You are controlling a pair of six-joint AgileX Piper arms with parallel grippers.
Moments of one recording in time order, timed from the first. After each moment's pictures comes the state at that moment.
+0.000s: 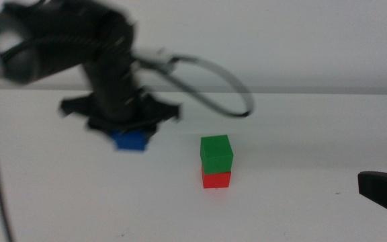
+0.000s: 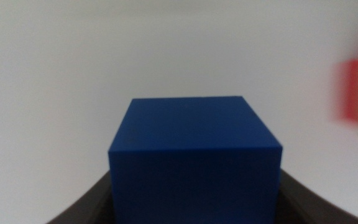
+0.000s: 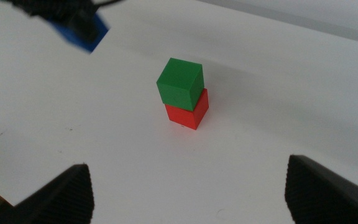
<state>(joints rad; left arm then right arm) -0.53 1.73 -1.45 0.15 1.17 -0.57 0.56 0.67 -0.79 0.11 0.82 0.02</state>
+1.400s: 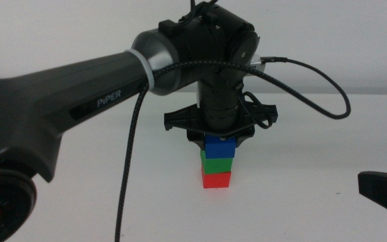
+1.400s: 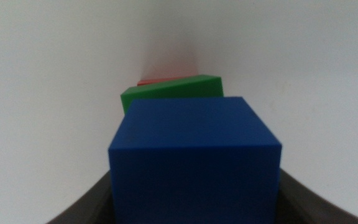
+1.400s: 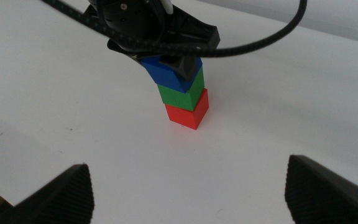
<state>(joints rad) -0.77 2.06 -1.85 0.08 1.22 -0.84 0.56 0.67 -0.79 0.11 0.82 0.02</state>
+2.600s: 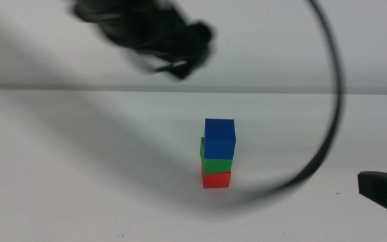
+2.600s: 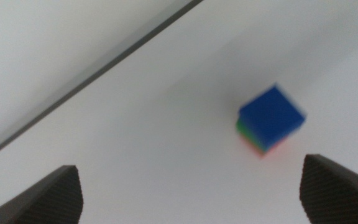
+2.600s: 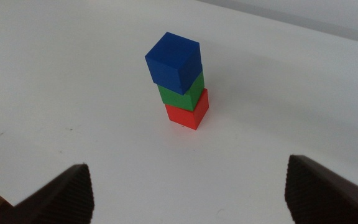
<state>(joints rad) -0.77 1.46 -1.66 0.31 1.21 -0.16 0.56 0.67 -0.79 0.11 0.82 0.02</state>
